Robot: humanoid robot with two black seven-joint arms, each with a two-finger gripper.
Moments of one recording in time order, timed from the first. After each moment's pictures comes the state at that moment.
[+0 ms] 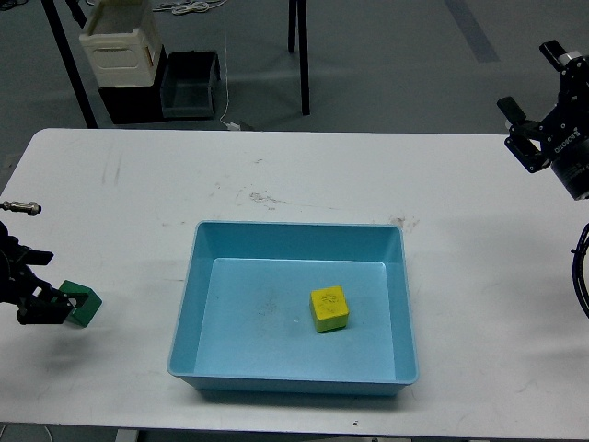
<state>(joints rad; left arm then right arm) -0.79 0.99 -0.39 -1.39 2.18 -0.49 -0.49 0.20 -0.61 1.24 1.42 -0.63 0.20 0.35</state>
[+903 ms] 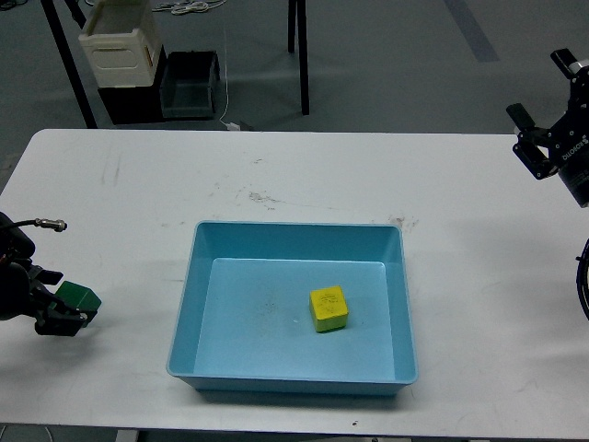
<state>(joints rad) -0.80 0.88 -0.31 -1.23 2.18 -0.49 -0.49 0.17 -0.60 1.27 1.42 -0.63 0.19 0.35</state>
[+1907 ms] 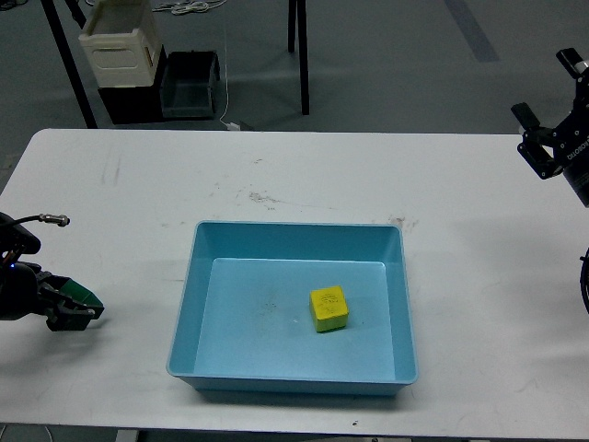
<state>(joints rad) -0.79 0.81 -0.29 -1.12 2.11 -0.49 -0.49 0.16 -0.60 1.29 1.42 -0.63 0.19 0.35</state>
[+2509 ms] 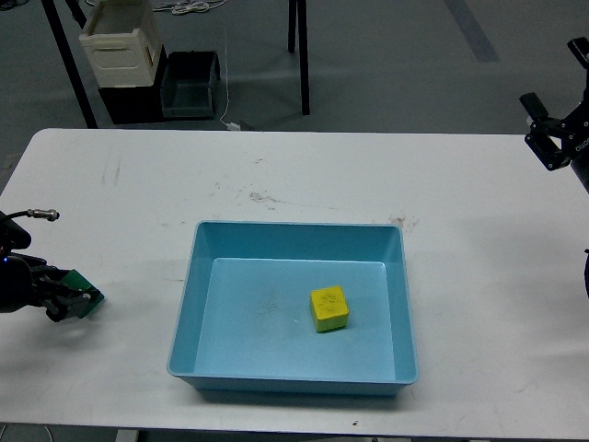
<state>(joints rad) -0.80 0.83 -0.29 -1.11 2.09 -0.38 -0.49 0.16 -0.60 1.33 1.42 -0.63 0.19 0.35</state>
